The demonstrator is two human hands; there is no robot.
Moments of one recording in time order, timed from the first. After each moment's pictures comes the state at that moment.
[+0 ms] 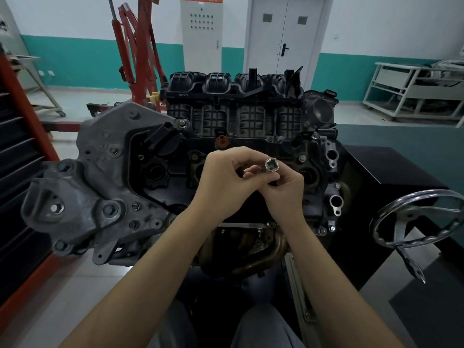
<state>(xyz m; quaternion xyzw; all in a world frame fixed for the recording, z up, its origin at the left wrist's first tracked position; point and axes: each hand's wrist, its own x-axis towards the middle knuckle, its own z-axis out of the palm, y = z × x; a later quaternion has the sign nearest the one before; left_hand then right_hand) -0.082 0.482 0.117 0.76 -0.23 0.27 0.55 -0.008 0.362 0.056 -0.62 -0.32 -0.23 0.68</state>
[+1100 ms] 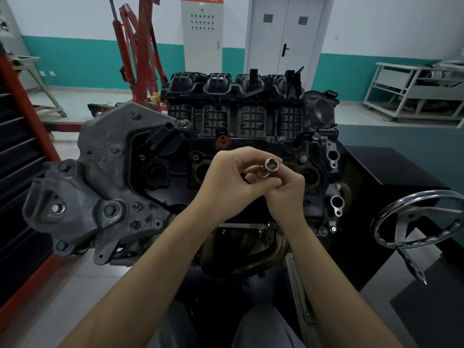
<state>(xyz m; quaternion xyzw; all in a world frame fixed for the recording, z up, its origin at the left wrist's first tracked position) -0.085 0.483 0.122 0.76 -0.24 0.23 0.57 -0.008 0.361 0.055 -0.63 -0.32 -0.22 0.67</state>
